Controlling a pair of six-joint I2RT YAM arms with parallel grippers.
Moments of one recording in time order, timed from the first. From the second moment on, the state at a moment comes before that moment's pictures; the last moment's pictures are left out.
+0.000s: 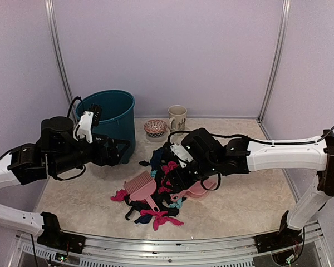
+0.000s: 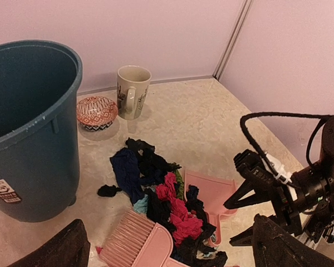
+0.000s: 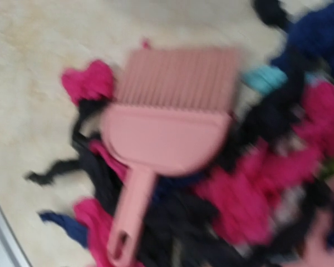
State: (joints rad) left arm -1.04 0.92 0.93 -0.34 -0.38 -0.39; right arm 1.09 1.60 1.19 -0.38 -0.03 0.34
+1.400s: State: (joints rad) left arm -0.97 0.87 1.03 -0.67 -0.37 -0.34; right arm 1.17 2.05 1.47 -0.44 -0.13 0.42
